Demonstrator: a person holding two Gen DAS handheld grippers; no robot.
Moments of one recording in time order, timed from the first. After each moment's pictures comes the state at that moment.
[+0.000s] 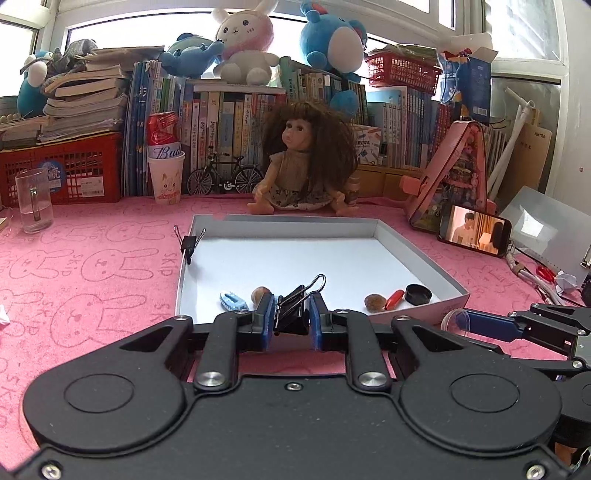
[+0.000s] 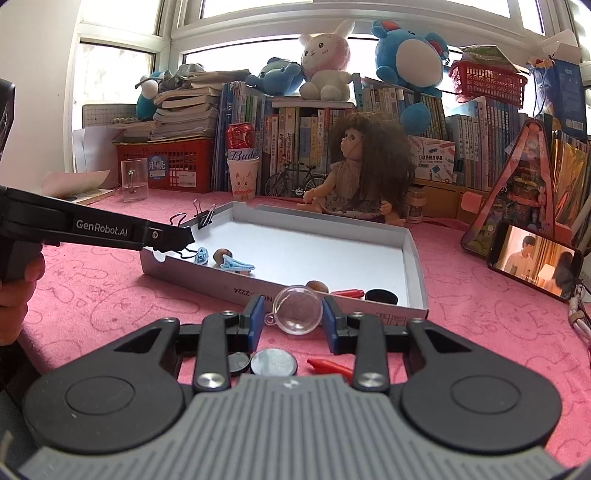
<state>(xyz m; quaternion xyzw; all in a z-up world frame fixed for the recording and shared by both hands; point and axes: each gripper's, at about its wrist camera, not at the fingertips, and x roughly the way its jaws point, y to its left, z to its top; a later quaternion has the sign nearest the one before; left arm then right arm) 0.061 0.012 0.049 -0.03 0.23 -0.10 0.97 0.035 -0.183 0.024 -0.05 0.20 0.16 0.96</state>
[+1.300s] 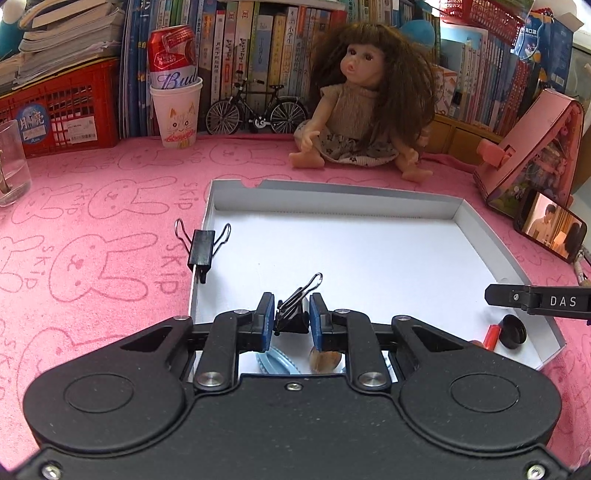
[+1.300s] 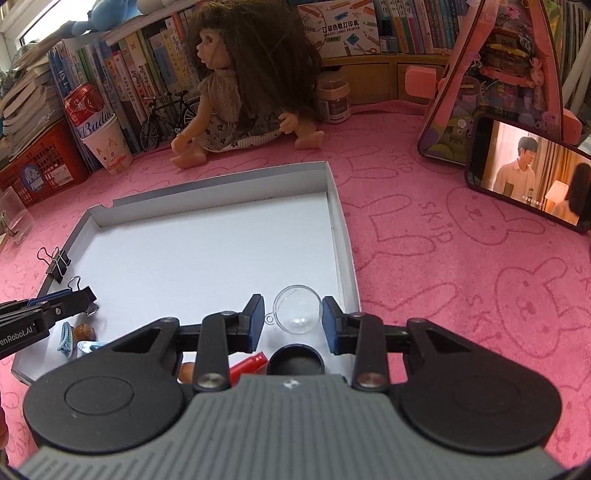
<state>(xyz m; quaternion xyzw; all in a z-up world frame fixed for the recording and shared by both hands) 0.225 0.033 0.024 -0.04 0.37 -0.06 0.93 0.221 -0.224 0.020 0.08 0.42 0.04 0.90</state>
